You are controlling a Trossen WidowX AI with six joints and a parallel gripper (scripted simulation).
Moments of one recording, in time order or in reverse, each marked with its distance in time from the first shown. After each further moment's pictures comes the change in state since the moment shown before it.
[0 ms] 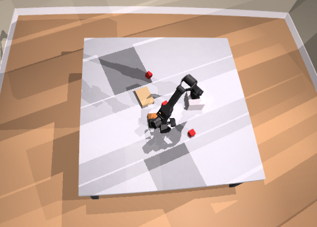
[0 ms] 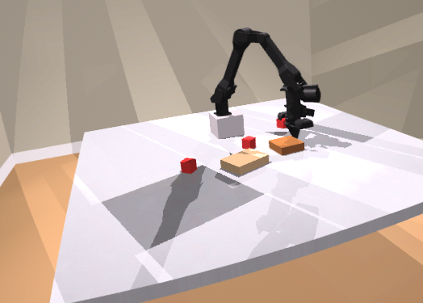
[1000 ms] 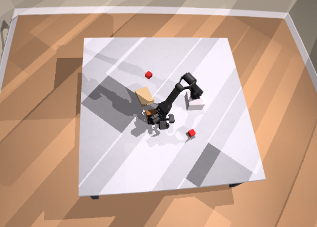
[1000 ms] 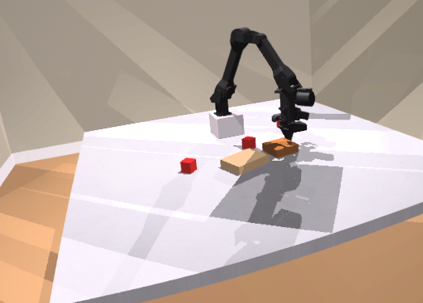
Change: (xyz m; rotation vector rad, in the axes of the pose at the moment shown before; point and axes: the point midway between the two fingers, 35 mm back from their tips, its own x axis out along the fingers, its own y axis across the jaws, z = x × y) arm 0.004 -0.004 -0.031 0.002 0.019 0.014
